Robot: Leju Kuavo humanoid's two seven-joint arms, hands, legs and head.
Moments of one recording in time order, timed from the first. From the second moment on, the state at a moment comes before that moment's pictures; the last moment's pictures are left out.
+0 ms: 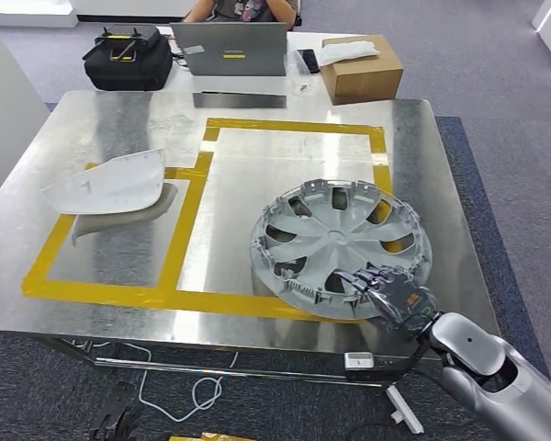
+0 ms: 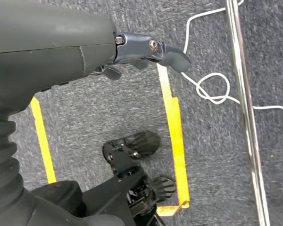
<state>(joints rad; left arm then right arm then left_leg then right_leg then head) 0.03 -0.02 -0.02 -0.67 -0.32 -0.05 -0.13 -0.18 -0.57 0.66 -1.60 0.96 -0.20 -0.11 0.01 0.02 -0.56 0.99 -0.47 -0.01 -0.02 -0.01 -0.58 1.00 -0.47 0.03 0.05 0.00</state>
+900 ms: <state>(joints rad) 0.03 -0.01 -0.04 -0.67 -0.29 -0.03 -0.12 -0.10 -0.57 0.52 -1.60 0.90 -0.15 -0.08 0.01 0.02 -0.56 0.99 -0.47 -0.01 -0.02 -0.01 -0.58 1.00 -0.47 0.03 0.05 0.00</state>
